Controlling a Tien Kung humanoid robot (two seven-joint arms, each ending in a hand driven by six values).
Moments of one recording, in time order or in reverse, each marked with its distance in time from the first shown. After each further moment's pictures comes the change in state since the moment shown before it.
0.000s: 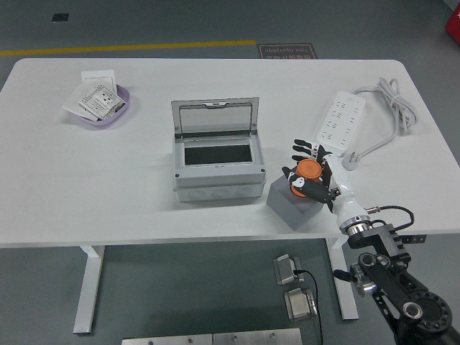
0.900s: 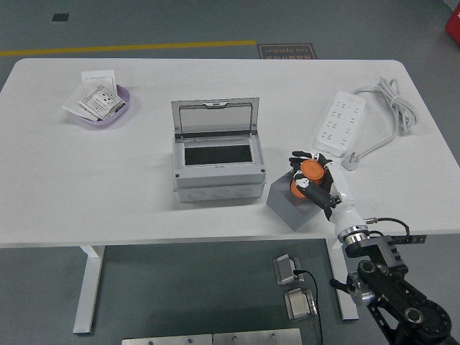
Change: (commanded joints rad) left arm 0.003 0.000 0.017 0.000 -0.019 0.002 -0.006; right arm -0.027 0.003 -0.036 -0.014 0.102 -0.009 0.054
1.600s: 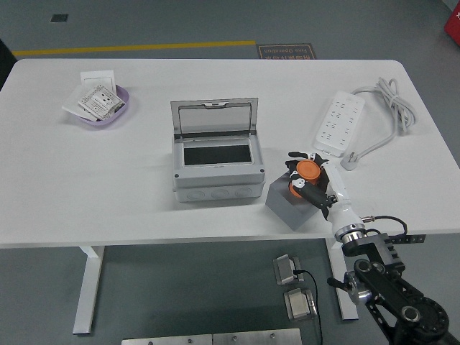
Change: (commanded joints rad) left arm -0.004 0.001 0.011 0.000 -0.016 0.008 -0.015; right arm 0.030 -0.012 -0.032 0.015 -0.022 -0.034 -0.035
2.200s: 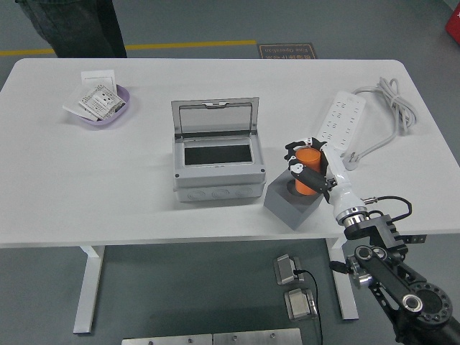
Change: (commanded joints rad) left arm 0.001 -0.001 0.002 0.000 -0.007 0.001 -0.017; right arm 0.059 -0.028 0.001 0.054 -0.113 -0.051 -0.068
